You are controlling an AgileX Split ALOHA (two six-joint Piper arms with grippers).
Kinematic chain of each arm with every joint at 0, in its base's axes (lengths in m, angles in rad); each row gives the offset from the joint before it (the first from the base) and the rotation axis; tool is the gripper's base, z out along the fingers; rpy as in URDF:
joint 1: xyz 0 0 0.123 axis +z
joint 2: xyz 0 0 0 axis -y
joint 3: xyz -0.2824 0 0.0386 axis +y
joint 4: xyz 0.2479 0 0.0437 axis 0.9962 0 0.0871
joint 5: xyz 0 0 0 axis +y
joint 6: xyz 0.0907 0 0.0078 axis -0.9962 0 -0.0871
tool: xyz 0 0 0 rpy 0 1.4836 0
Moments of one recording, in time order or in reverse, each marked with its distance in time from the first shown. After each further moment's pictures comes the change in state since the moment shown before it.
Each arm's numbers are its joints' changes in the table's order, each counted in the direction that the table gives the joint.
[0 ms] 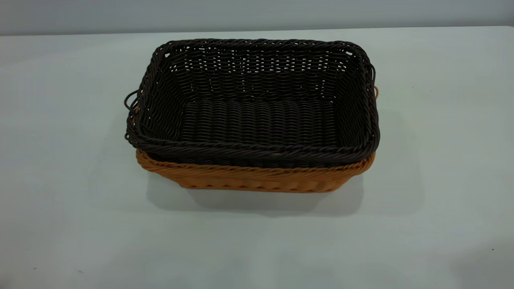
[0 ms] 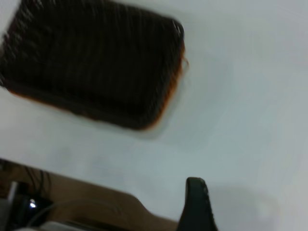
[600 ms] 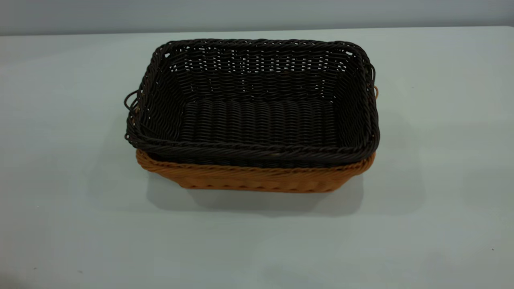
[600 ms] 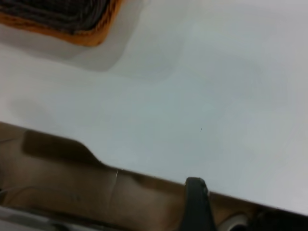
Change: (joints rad) left arm 0.000 0.001 0.525 -0.235 -0.004 0.129; right arm 0.000 0.472 0.599 -0.102 -0.150 0.000
